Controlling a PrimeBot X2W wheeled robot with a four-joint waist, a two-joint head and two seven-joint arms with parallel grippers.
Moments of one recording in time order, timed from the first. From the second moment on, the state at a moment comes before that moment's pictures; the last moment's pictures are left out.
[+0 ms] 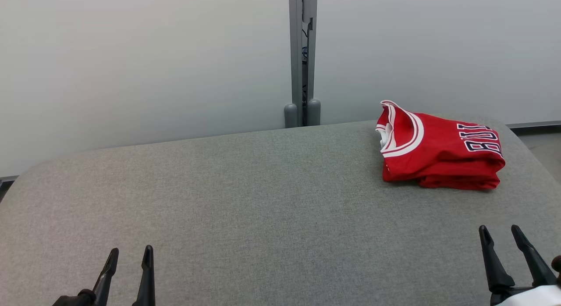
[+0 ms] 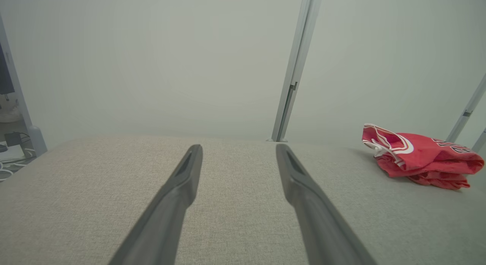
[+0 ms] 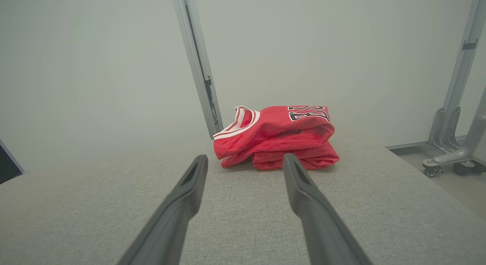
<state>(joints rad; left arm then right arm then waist) 0.18 0.25 -0.18 0.06 -0.49 0.09 -0.26 0.04 -0.27 0.07 0.29 0.45 0.13 -0.26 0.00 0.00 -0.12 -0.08</state>
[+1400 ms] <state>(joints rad) 0.22 0.14 -0.12 0.21 -0.48 0.03 -0.23 0.11 -0.18 0.12 0.31 0.51 0.13 -0.22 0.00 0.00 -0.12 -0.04</state>
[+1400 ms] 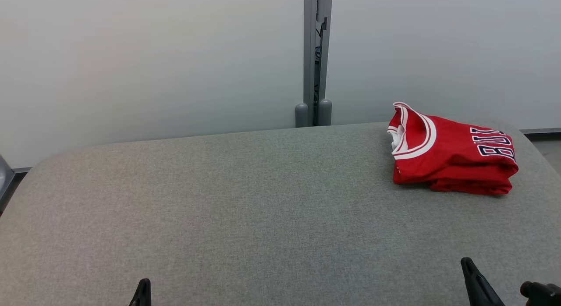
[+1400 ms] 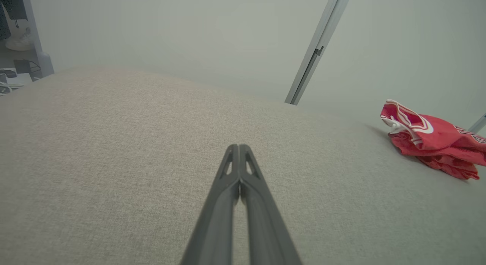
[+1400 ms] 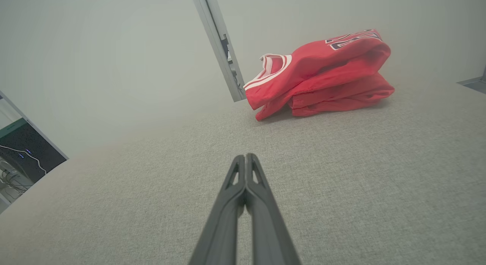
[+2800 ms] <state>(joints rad) 0.00 0.09 -0.06 0.29 -1.03 -0.04 -0.08 -0.02 -0.11 -0.05 0.30 1.03 0.13 -0.04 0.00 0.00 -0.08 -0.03</state>
